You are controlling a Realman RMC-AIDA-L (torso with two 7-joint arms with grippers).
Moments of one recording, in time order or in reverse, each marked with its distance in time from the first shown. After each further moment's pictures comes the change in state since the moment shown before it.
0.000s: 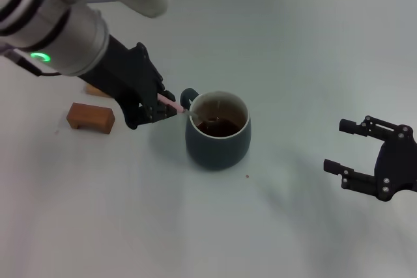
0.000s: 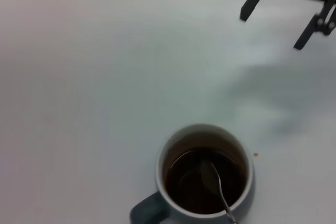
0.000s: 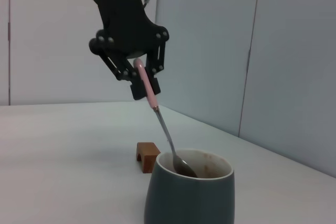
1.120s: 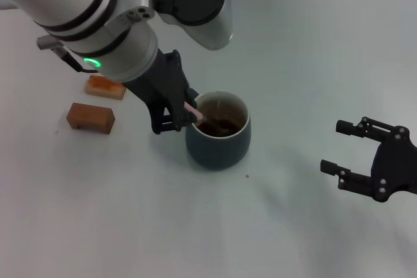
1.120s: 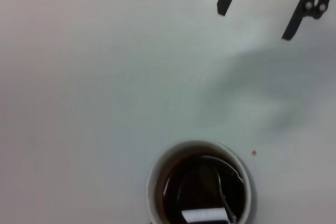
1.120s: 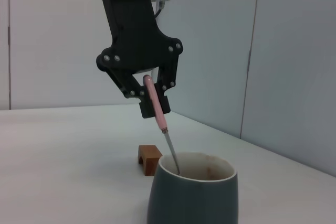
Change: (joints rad) left arm -0.080 -0.001 0.158 -0.050 0.037 -0.052 -0.020; right arm 0.003 0.000 0.000 0.022 0.002 0.007 -0.004
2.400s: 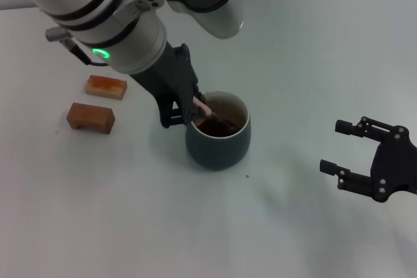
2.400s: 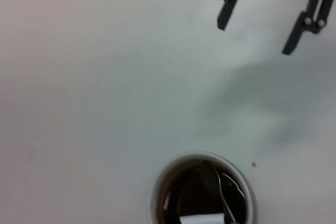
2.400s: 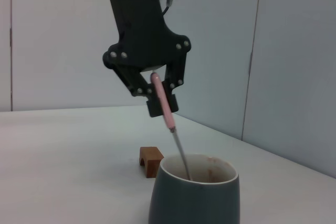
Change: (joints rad) left arm -0.039 0.000 -0.016 -0.028 -0.020 -0.003 -0.008; right arm 0.001 0.000 0.000 0.000 0.000 -0.005 0.000
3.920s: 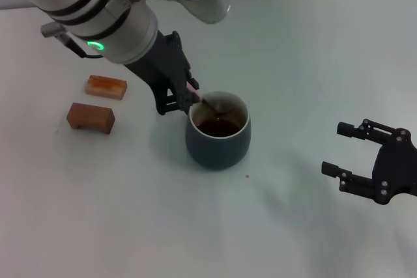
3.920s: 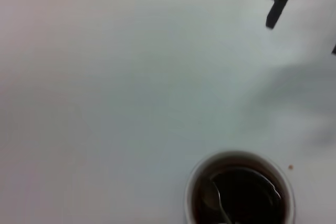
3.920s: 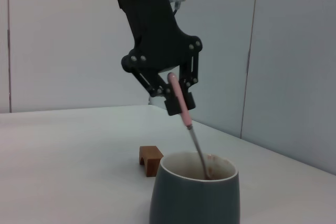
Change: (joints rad) left arm 0.021 0.005 -0.026 -0.036 0.022 -0.071 0.012; right arm -0.009 0.000 0.000 0.000 0.002 -0.002 0.007
